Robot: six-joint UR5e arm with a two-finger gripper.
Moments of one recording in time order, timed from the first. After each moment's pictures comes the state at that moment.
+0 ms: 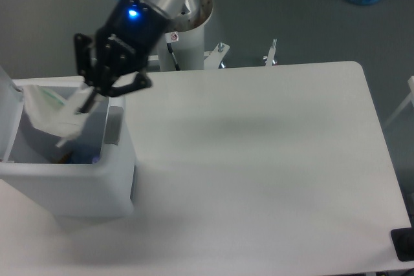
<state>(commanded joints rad) 2.33 -1.57 -1.70 -0.83 0.70 0.56</state>
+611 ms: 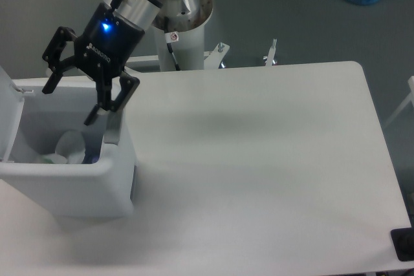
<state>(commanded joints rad) 2.35 -1.63 -1.69 -0.83 0.81 0.62</state>
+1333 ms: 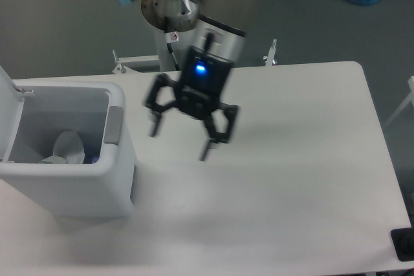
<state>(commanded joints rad) 2.61 -1.75 -1.63 -0.84 1.12 1.01</state>
